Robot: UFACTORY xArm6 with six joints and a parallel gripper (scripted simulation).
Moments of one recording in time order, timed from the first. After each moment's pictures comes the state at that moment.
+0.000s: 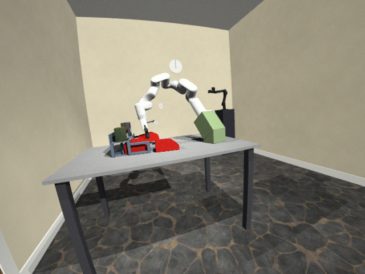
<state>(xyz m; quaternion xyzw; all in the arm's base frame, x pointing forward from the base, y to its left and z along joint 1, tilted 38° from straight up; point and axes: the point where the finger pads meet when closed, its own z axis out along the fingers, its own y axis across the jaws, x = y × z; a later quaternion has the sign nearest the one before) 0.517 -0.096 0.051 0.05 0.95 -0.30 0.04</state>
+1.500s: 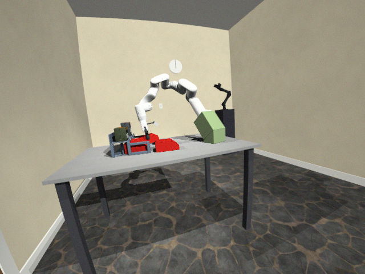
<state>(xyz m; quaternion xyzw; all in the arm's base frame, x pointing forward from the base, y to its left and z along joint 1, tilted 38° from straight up) 0.519 -0.103 0.042 0.05 0.95 -0.30 0.04</state>
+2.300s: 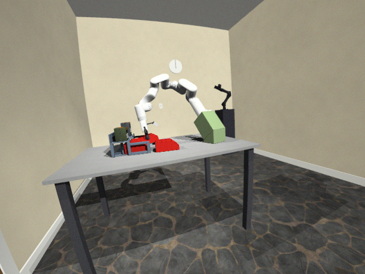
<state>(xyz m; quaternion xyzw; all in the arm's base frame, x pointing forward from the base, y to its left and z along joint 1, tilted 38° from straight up) 0.523 -0.104 0.042 0.05 0.95 -0.30 0.04</state>
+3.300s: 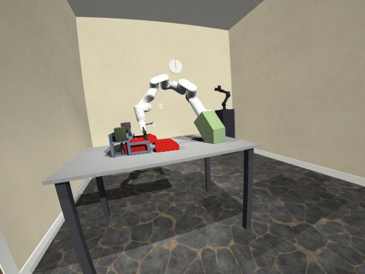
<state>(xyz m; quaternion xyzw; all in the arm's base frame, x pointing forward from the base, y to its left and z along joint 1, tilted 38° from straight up) 0.536 -0.104 0.044 0.04 0.95 -0.31 0.05</state>
